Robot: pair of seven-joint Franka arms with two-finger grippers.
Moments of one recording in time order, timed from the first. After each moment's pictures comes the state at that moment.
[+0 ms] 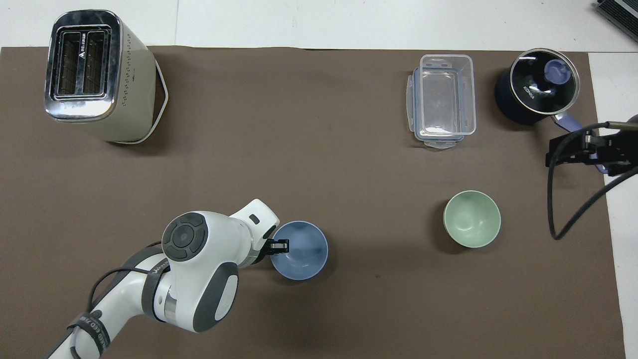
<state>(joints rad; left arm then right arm) -0.57 0.02 -0.05 -2.35 -0.40 2.41 -0.28 -0.08 0.02 0.10 -1.47 -0.03 1.47 0.19</state>
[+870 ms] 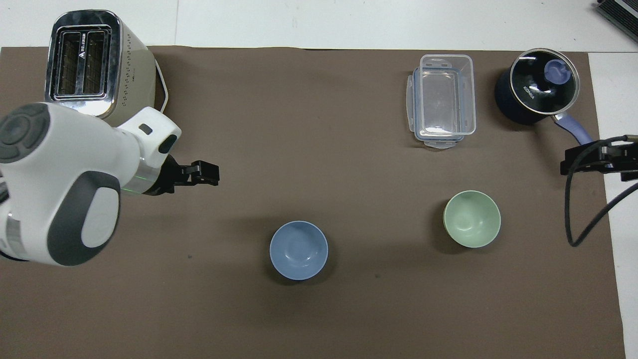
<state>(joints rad) -0.24 0.01 -0.02 -1.92 -0.20 1.96 -0.27 -0.15 -0.02 0.10 -1.57 -0.02 1.52 0.08</state>
